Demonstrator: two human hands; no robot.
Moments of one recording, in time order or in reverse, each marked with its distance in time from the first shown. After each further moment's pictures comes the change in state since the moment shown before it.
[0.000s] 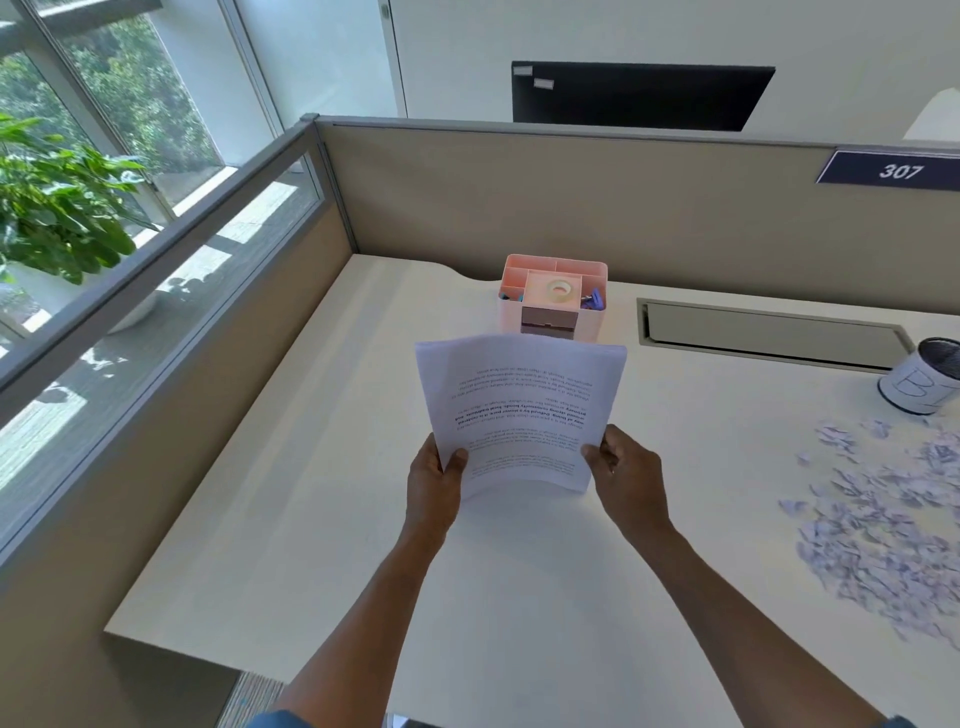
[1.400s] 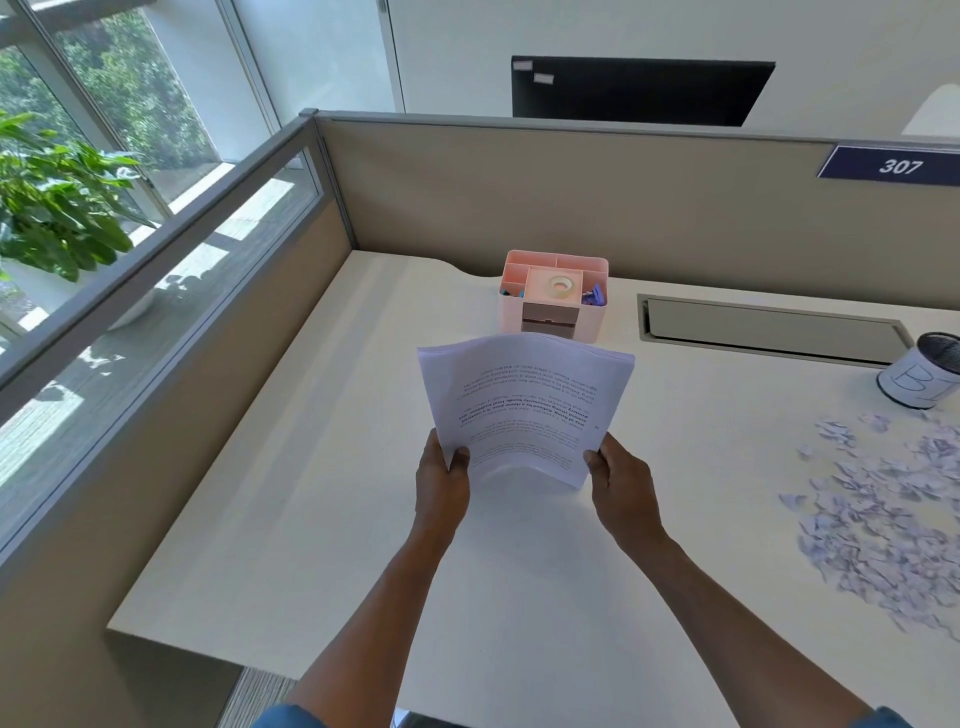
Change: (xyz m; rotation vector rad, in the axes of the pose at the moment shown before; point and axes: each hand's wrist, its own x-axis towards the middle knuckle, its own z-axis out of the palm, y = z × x) left_hand -0.001 -0.006 0.006 0.047 0.018 -0.056; right_hand -0.016 0.001 0.011 -0.039 -0.034 -0.047
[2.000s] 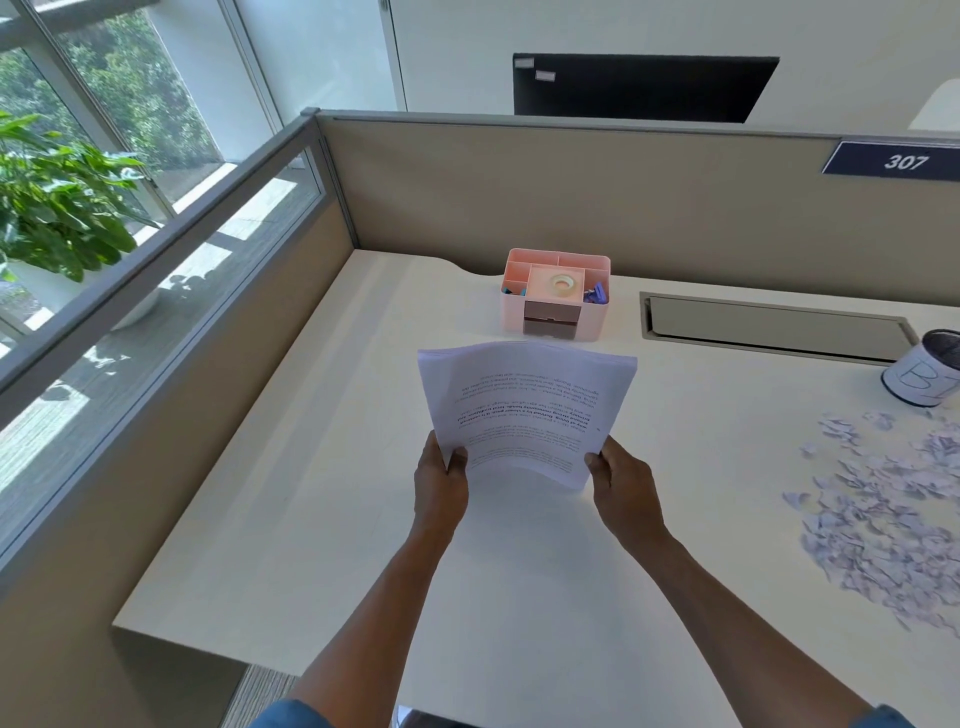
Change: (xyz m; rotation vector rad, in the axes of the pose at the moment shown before) left_hand -0.001 0.000 -0.004 0.045 0.021 -0.013; right_hand -0.002 0.002 -0.001 -0.004 -0.026 0.023
